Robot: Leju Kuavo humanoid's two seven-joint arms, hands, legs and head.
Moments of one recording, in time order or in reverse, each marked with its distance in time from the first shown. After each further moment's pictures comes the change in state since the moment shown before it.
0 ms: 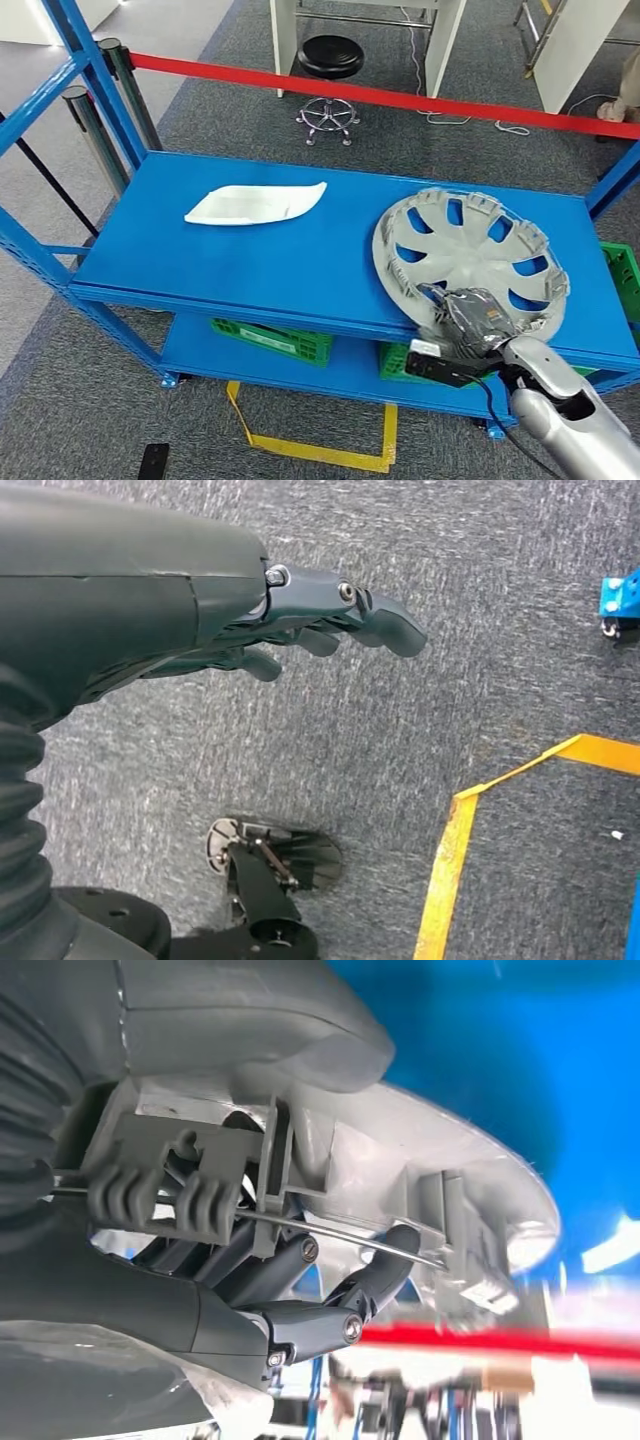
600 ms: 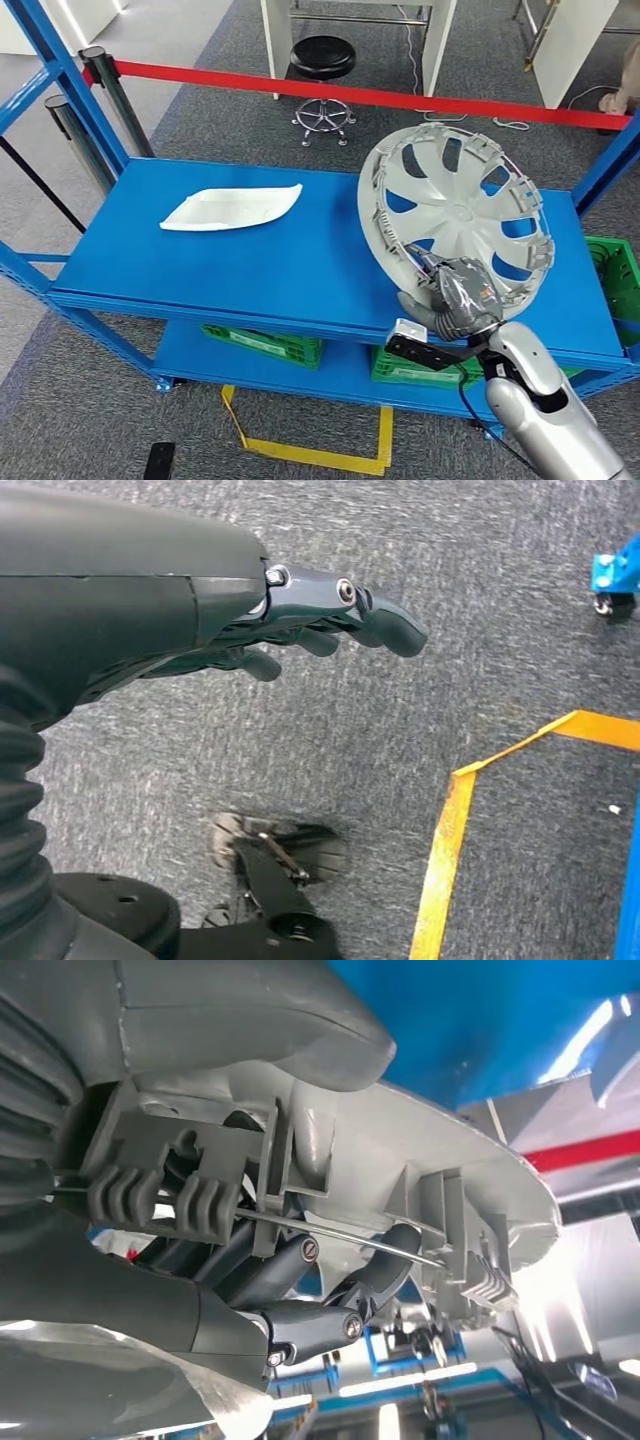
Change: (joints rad) left arm -0.006 -0.007 -0.001 0.000 -0.009 0.009 0.015; right arm 0.003 0.149 -0.074 -0.064 0.078 -0.187 -0.041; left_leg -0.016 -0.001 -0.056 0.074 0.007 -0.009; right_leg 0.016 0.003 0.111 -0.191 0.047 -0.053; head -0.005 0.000
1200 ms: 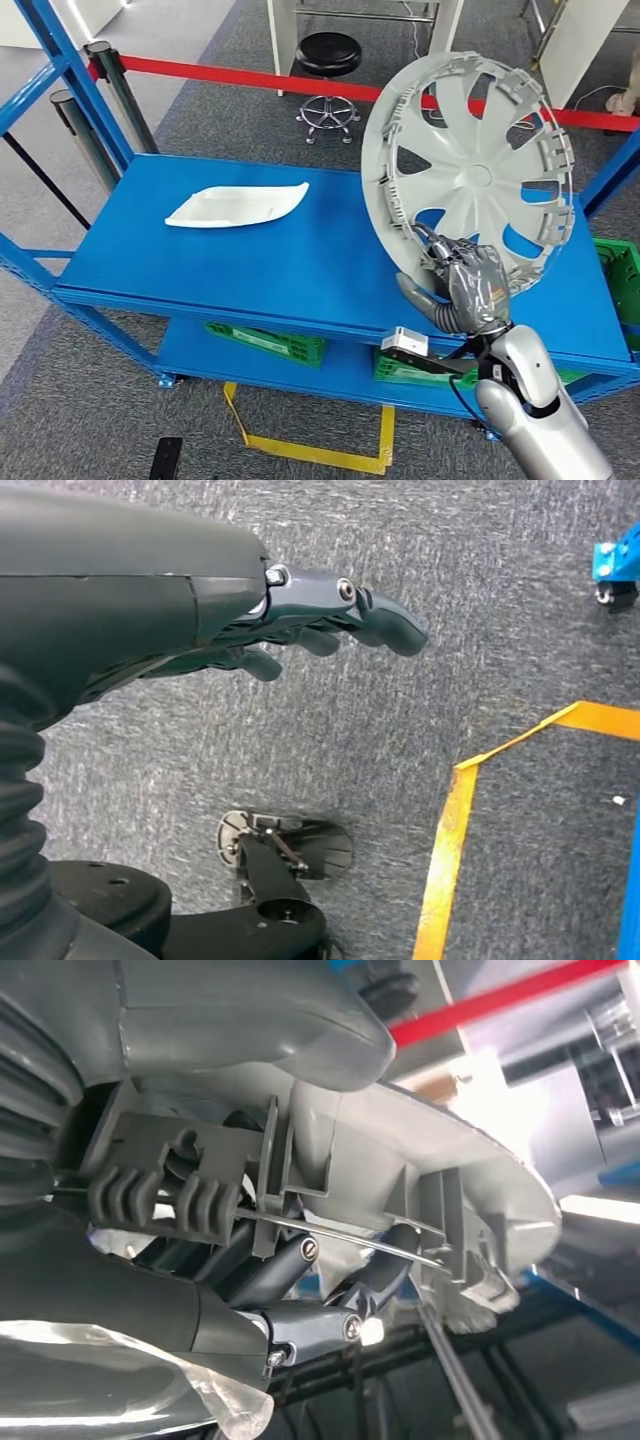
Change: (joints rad) left arm -0.012 -0.015 -0.010 0.000 -0.023 0.005 0.019; right arm 0.020 0.078 -0.035 -0.068 0.113 -0.226 -0.072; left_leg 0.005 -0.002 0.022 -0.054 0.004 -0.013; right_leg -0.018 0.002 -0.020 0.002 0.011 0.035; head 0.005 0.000
